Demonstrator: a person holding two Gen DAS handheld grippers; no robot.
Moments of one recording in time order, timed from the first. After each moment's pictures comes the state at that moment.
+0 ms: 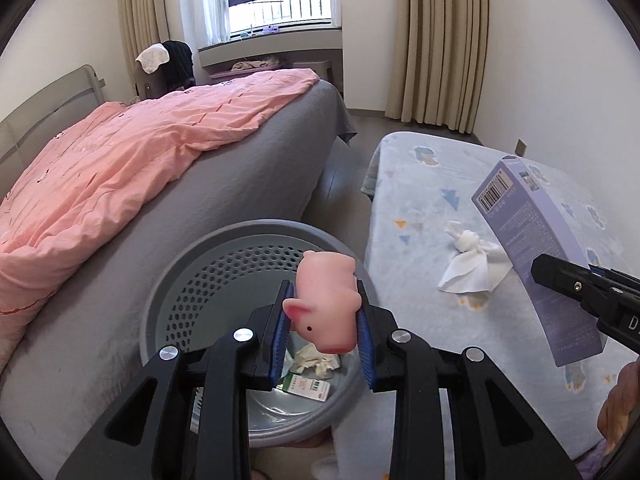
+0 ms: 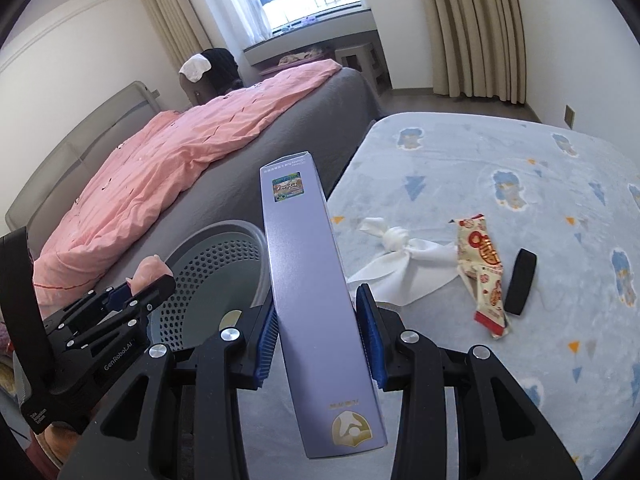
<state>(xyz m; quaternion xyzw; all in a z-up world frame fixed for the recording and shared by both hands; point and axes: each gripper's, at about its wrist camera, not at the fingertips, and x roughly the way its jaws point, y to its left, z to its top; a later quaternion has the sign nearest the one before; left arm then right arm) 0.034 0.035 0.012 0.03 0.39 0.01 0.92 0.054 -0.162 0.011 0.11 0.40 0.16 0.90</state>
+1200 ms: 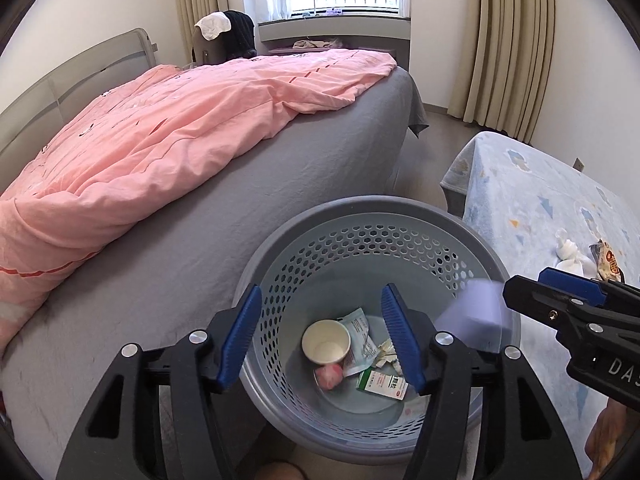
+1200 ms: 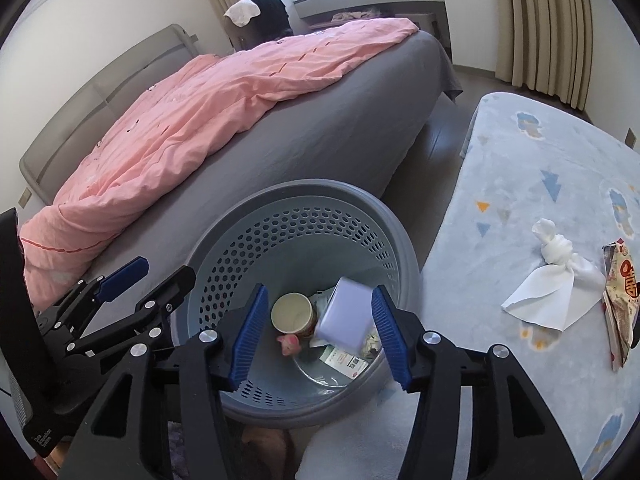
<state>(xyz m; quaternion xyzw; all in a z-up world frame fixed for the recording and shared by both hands) 0.047 0.146 -0.018 -0.01 0.41 0.09 0.91 0.095 -0.017 -0.020 0.05 0.45 0.22 0.86</state>
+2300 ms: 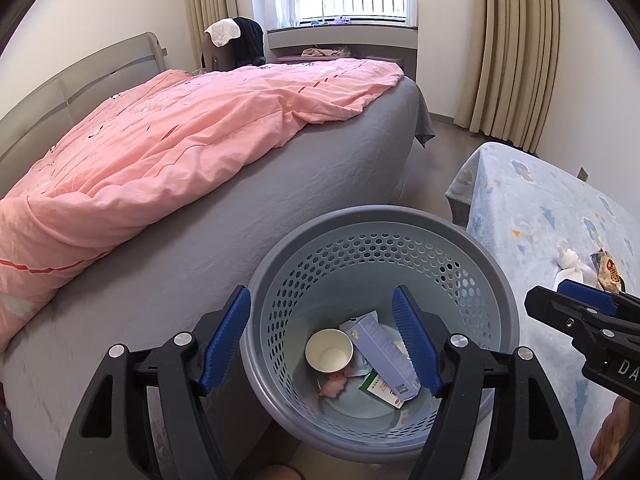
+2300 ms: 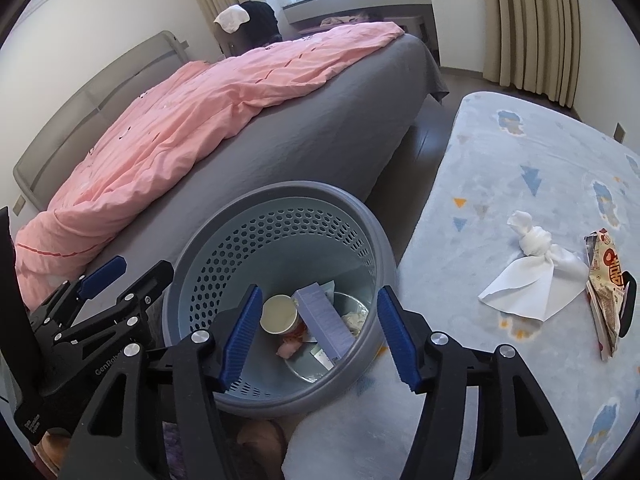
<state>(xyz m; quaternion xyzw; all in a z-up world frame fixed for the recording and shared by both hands) 0.041 0.146 -0.010 -0.01 0.39 0.11 0.91 0.087 -0.037 -0.017 0.06 0.45 0.20 0.87</state>
